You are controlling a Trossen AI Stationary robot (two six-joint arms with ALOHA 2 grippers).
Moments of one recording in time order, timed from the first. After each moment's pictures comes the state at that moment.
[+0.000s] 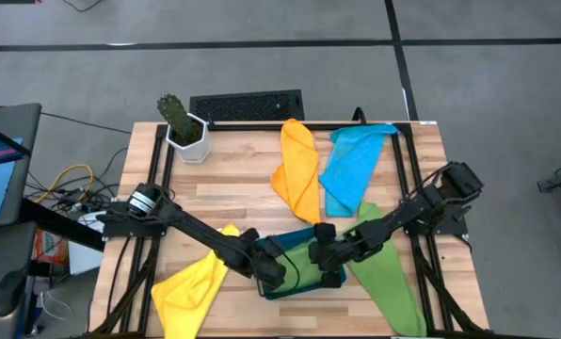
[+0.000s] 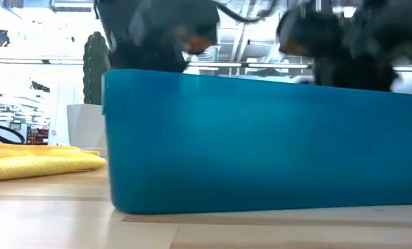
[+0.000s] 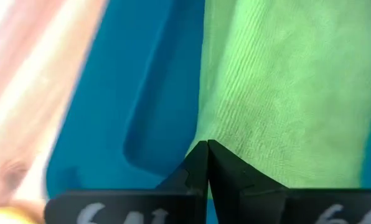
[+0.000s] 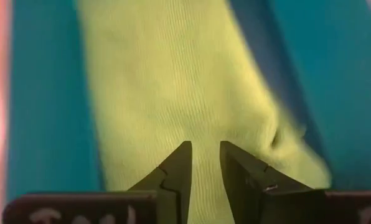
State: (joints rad) left arm -0.44 2.00 1.47 -0.75 -0.32 -0.95; right arm 0.48 1.70 0.91 -0.20 0.18 0.35
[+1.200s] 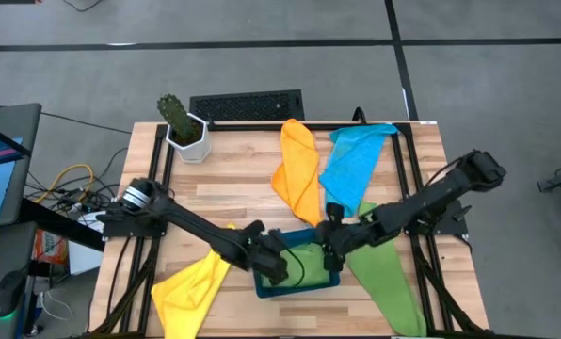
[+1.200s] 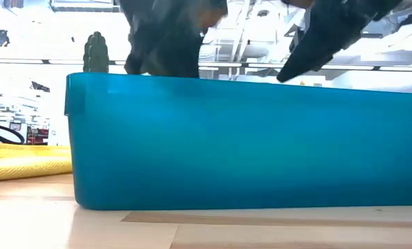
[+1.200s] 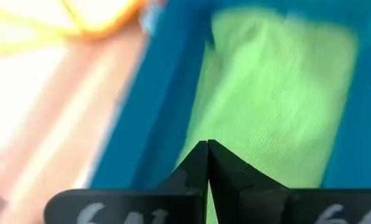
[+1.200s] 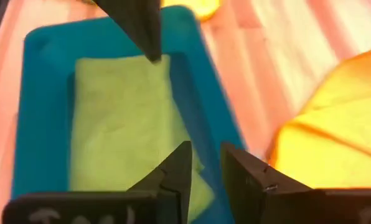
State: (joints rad) left arm -0.42 1.94 1.47 -0.68 -0.42 -0.84; right arm 0.43 1.47 0.91 -0.31 0.35 0.33
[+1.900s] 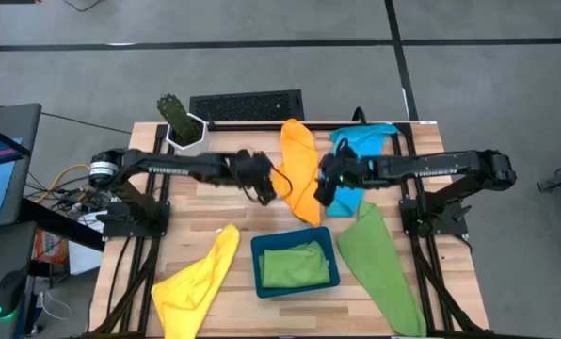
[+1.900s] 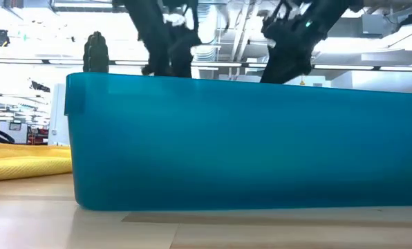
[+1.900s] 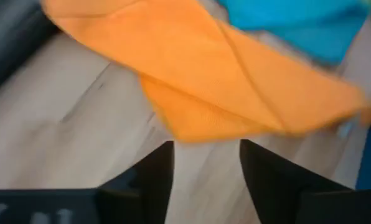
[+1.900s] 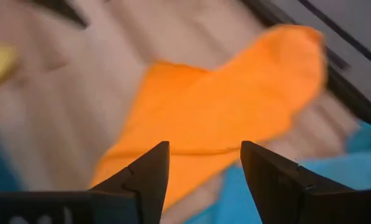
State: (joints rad) left arm 0.15 1.60 1.17 -0.50 -0.25 -0.37; right arm -0.09 1.35 0.96 -0.49 0.34 0.29
